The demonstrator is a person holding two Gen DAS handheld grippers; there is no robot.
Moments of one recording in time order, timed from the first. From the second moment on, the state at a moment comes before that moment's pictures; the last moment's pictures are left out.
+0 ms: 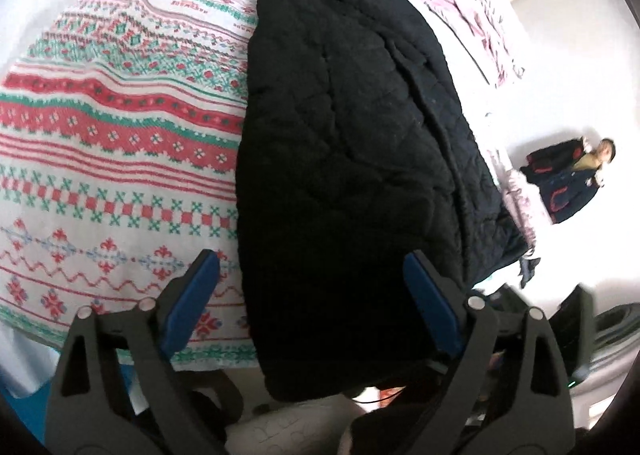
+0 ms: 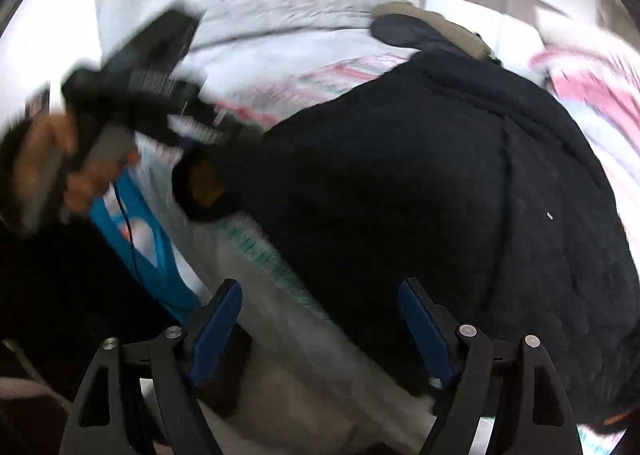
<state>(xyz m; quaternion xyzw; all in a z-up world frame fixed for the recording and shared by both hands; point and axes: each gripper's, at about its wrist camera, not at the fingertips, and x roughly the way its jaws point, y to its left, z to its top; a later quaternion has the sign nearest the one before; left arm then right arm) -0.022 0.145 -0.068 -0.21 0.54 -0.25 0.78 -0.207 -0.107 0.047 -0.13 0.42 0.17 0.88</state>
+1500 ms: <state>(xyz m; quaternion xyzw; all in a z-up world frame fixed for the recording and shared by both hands) -0.037 0.141 -0.059 -0.14 0.50 -0.19 0.83 -0.204 -0.148 0.085 -0.07 0.42 0.16 0.89</state>
